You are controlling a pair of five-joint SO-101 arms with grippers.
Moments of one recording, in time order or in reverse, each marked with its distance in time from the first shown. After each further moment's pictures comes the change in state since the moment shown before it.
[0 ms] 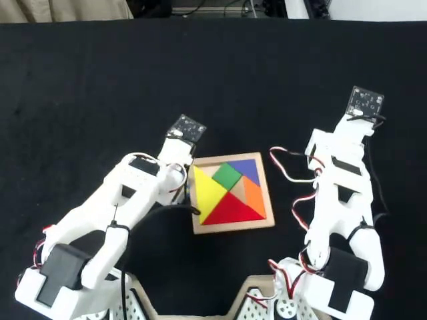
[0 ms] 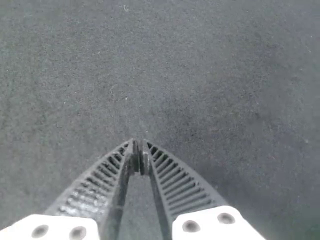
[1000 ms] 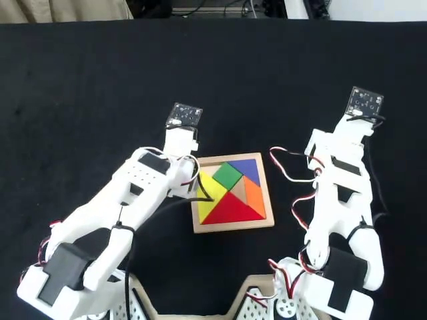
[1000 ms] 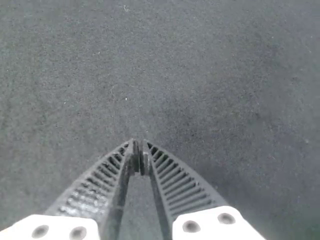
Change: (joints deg) left arm 3.9 0.4 -5.0 0.5 18.6; right arm 0.0 0.0 0.0 0.0 0.0
